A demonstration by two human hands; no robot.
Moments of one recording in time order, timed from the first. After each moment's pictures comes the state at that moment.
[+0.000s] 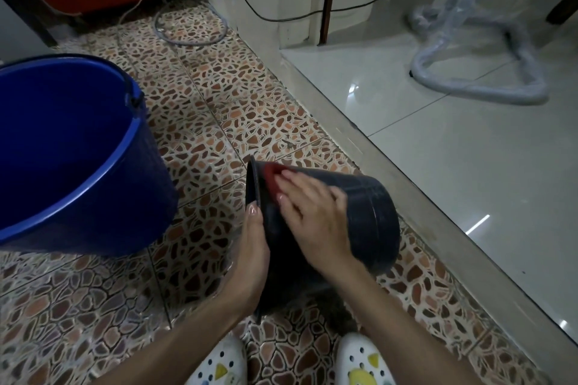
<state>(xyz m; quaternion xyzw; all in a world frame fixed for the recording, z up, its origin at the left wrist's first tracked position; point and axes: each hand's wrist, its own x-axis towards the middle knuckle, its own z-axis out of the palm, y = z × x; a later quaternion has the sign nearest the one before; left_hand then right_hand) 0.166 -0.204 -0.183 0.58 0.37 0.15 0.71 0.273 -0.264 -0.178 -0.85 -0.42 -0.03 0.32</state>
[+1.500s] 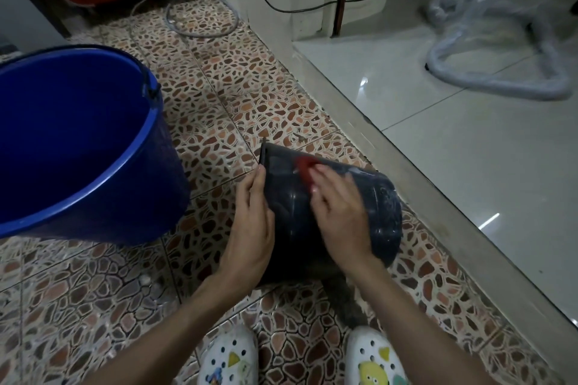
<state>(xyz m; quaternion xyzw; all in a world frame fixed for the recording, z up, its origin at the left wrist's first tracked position) 0.155 -0.178 -0.161 0.87 0.26 0.21 0.36 0.278 -0.276 -0.196 -0.85 -0.38 -0.04 0.37</state>
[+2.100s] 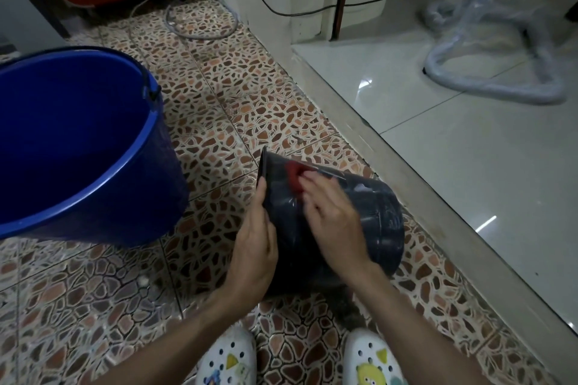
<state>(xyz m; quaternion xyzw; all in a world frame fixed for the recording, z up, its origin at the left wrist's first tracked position) 0.145 -0.193 -0.172 0.83 0.26 0.21 0.44 0.272 -0.276 -0.190 -0.83 -0.41 -0.01 0.38</state>
